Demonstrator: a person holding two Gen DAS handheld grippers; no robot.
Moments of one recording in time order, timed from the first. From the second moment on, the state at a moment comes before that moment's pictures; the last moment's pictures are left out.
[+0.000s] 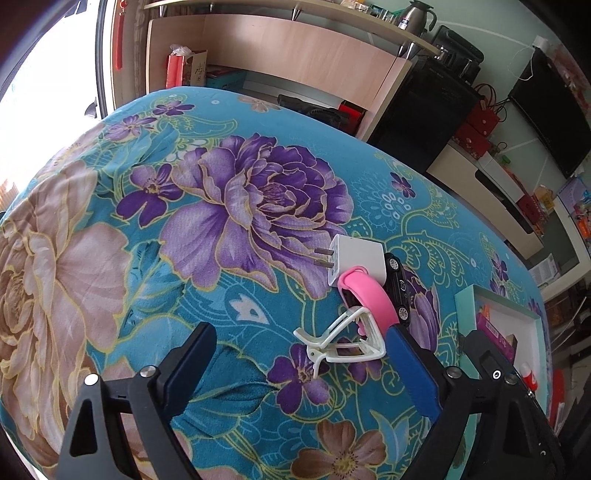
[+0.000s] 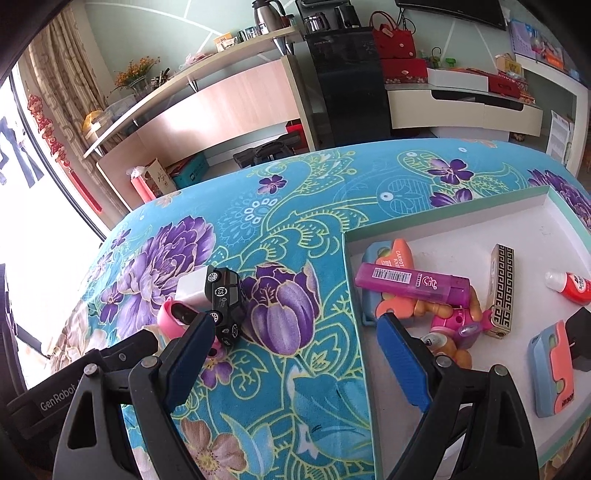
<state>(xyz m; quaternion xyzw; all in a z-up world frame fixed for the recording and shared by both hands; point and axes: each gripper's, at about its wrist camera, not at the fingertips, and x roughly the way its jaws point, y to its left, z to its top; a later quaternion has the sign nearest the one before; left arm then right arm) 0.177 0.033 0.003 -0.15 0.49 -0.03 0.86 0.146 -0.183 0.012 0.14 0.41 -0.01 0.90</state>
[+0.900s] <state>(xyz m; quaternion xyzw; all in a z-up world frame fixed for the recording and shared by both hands) 0.185 0.013 -0.025 -0.11 0.53 -0.05 0.84 0.146 -0.188 0.011 0.15 0.42 -0.01 0.90</state>
